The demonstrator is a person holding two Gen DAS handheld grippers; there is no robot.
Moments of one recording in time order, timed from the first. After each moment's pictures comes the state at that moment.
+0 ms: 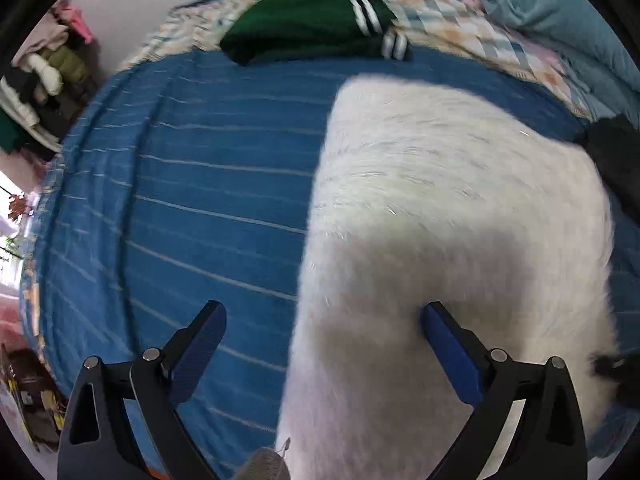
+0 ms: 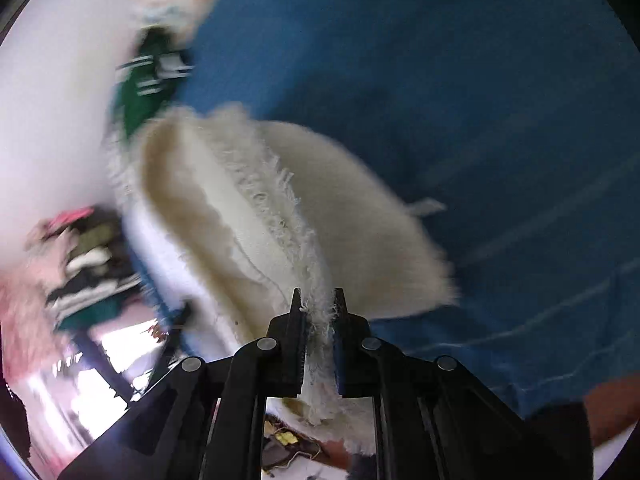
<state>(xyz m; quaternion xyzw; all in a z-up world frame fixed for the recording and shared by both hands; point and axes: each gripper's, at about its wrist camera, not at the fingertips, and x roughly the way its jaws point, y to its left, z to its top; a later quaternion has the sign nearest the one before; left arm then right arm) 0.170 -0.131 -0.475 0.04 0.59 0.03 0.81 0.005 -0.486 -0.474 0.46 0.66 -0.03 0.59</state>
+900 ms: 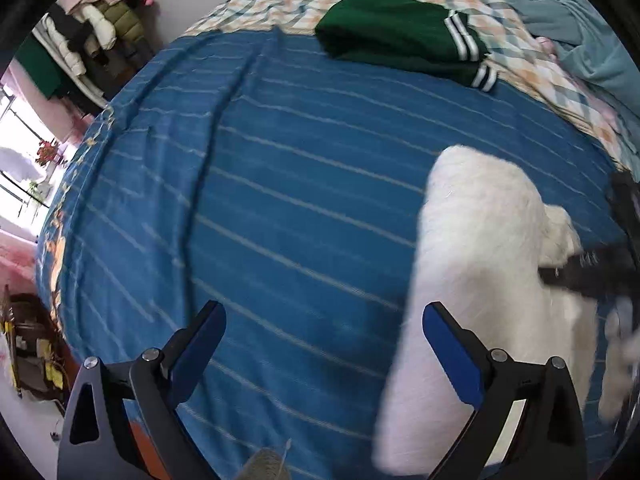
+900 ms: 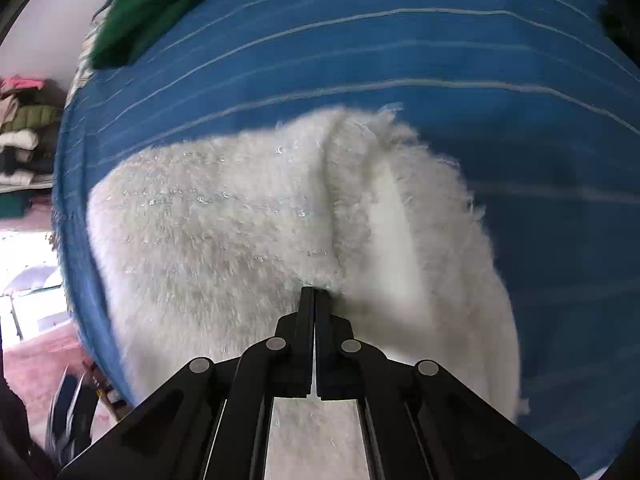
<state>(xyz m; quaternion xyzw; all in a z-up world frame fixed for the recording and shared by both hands) 0.161 -0.041 -0.450 -0.02 0.58 0.13 0.81 0.205 -0.333 -0.477 0.20 0.73 0.06 0.66</state>
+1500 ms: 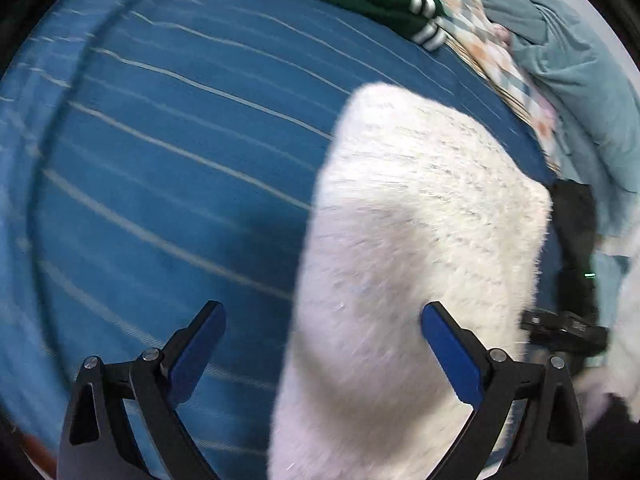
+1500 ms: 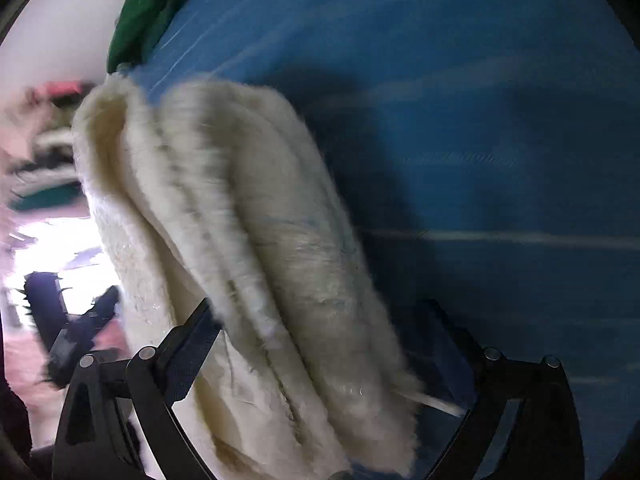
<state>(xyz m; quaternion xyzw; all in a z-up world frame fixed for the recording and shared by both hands) 0.207 -0.046 -0.519 -0.18 0.64 -0.07 0.75 0.137 -0.425 -0.558 0.36 0.70 0.18 0.59</state>
